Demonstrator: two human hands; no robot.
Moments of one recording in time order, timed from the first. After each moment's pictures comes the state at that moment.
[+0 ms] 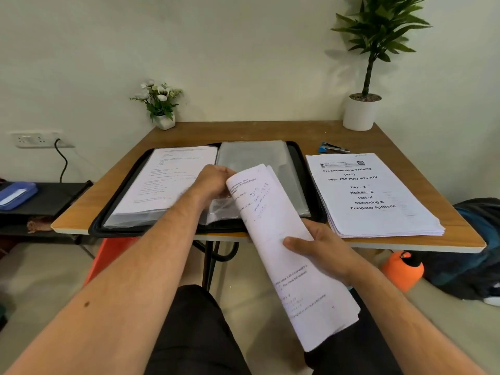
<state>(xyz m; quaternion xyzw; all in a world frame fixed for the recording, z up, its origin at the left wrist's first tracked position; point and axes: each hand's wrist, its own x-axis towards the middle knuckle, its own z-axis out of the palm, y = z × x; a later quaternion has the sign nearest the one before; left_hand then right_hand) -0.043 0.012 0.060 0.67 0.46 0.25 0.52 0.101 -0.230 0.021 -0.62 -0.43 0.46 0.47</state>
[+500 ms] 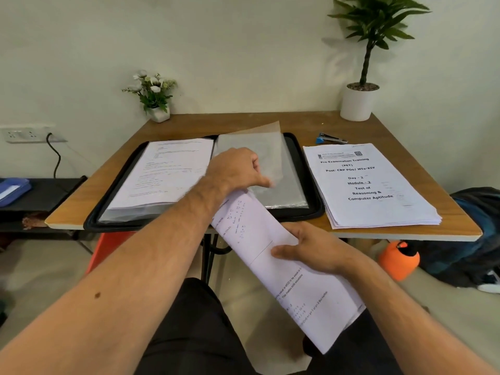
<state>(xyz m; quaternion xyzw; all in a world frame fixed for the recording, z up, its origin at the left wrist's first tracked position) -0.002 -0.017 0.075 0.90 0.39 0.14 0.14 0.086 -0.231 0.034 -0.68 -0.54 0.40 0.29</state>
